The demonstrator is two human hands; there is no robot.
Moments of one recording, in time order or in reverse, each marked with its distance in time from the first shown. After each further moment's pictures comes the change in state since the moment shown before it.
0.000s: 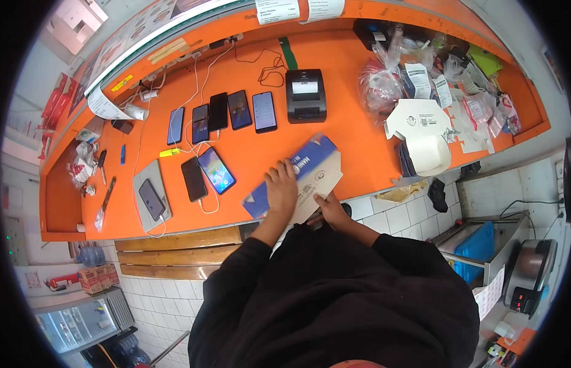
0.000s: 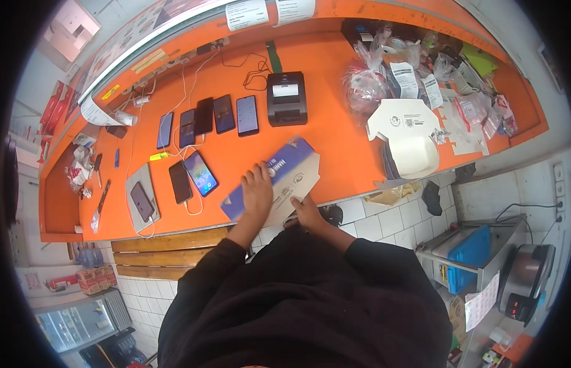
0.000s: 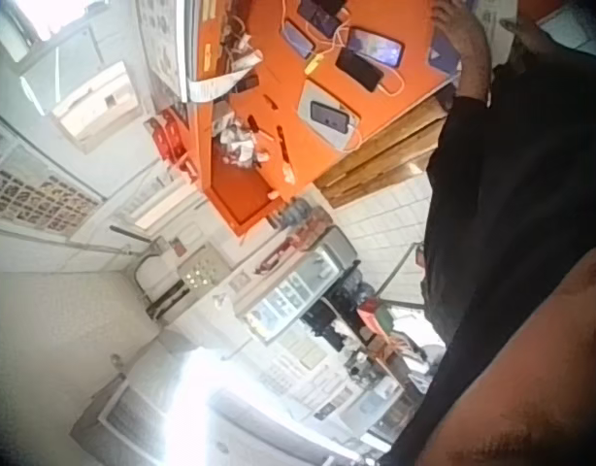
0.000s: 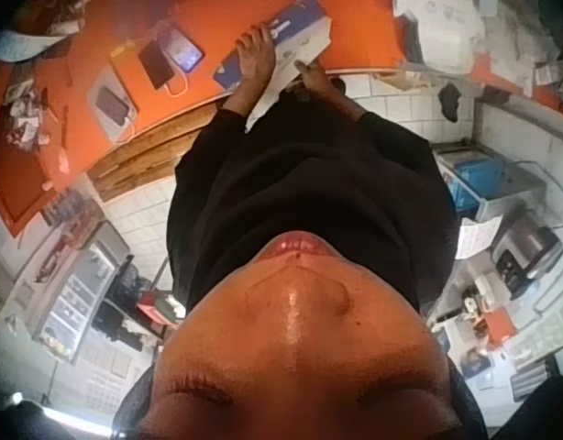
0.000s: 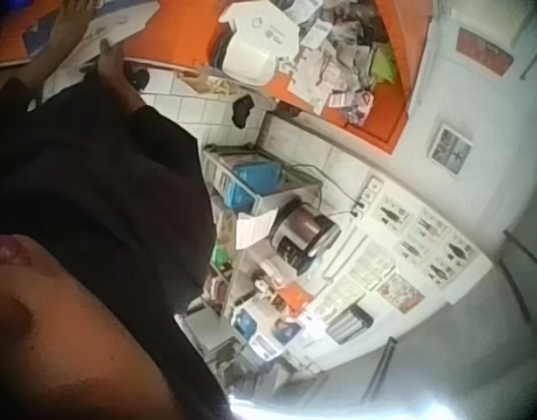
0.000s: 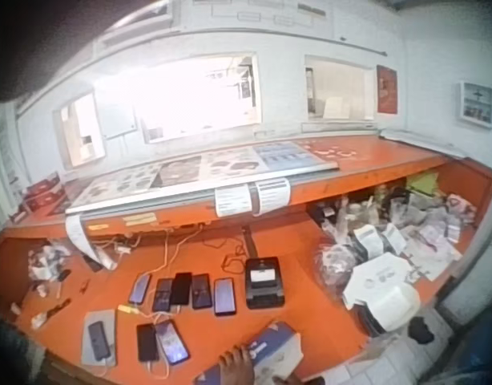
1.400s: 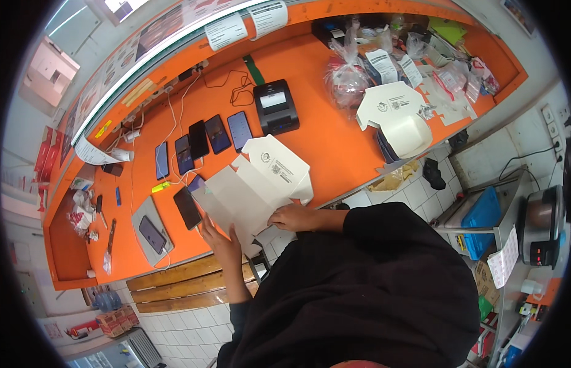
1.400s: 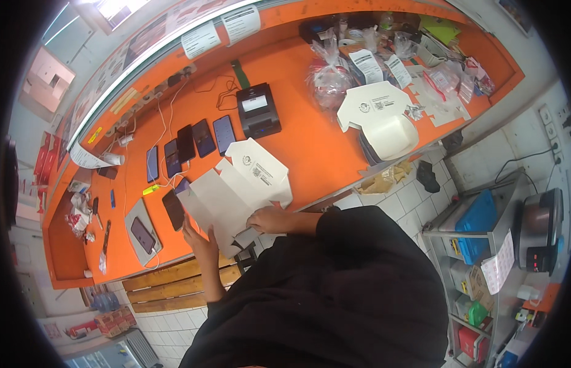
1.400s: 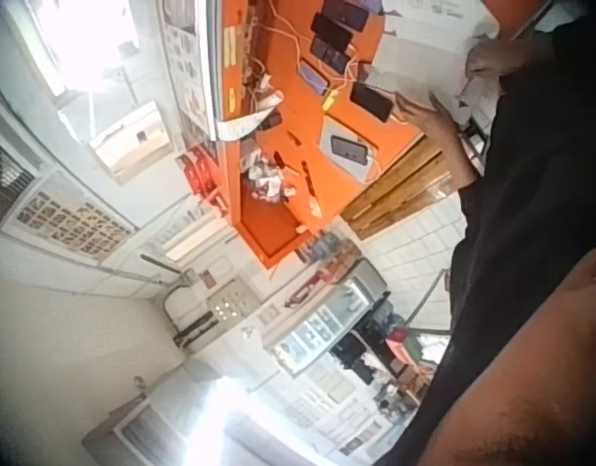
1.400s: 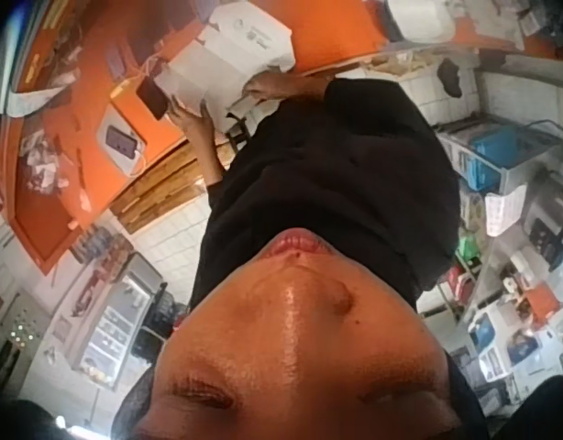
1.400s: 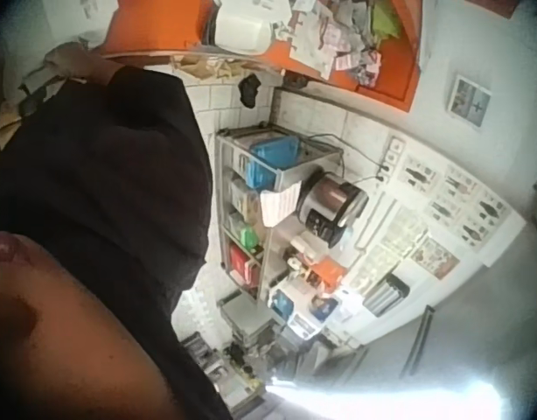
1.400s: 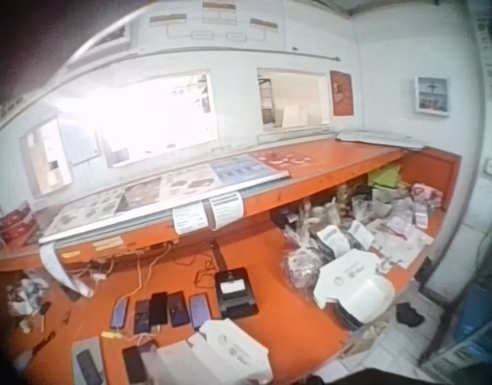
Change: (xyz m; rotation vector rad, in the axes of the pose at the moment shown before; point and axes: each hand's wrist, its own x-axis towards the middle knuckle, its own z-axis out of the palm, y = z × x) left_hand -0.090 -0.112 -0.048 -0.681 0.122 -0.427; right_hand 0.050 0.015 0.032 -1.342 -0.562 -0.759
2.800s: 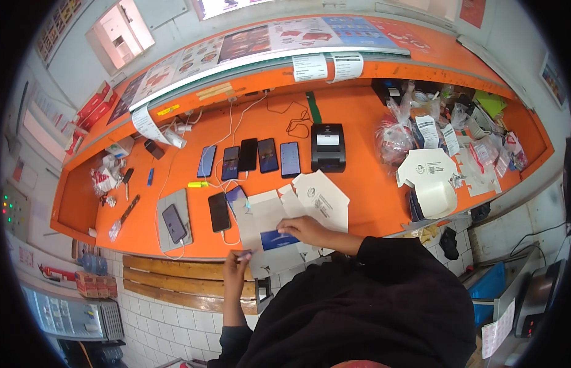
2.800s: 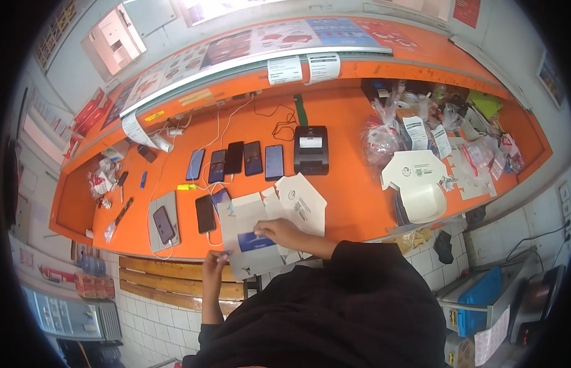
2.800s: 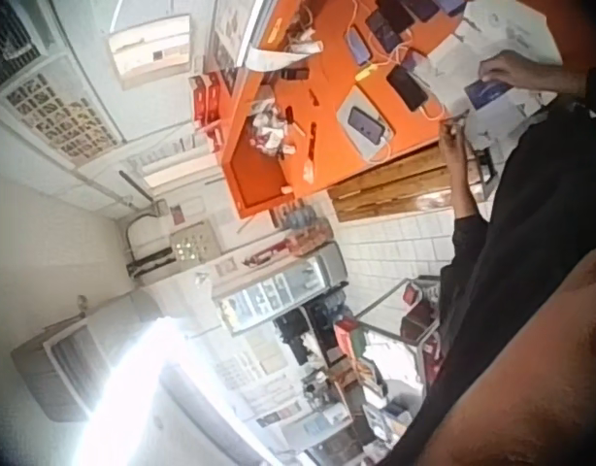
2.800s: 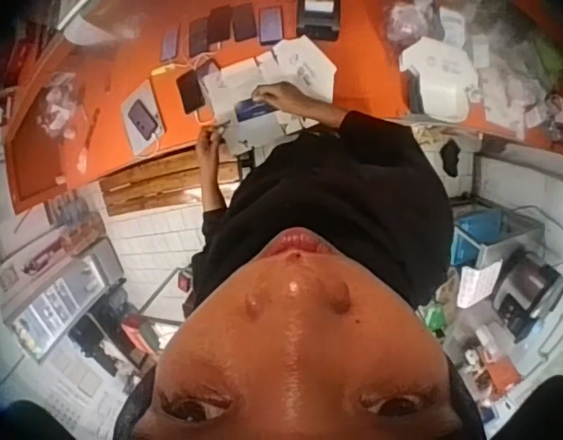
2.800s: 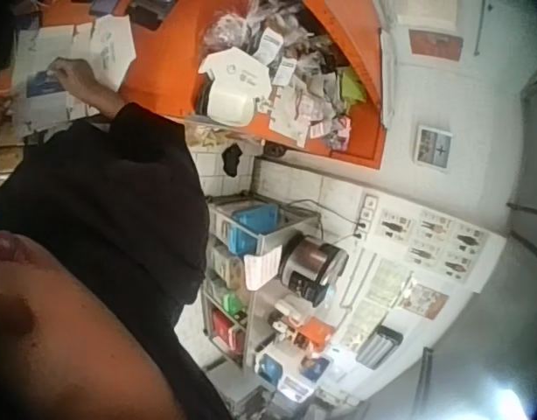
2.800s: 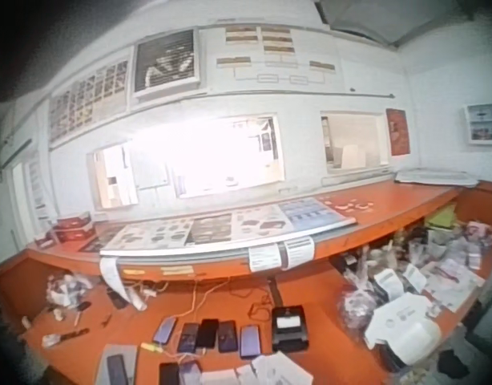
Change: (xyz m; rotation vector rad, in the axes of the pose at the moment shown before) left_hand -0.040 -0.039 -0.047 -0.774 -0.163 -0.257; right_hand 0.050 -0.047 -0.063 0.377 0.258 -0.012
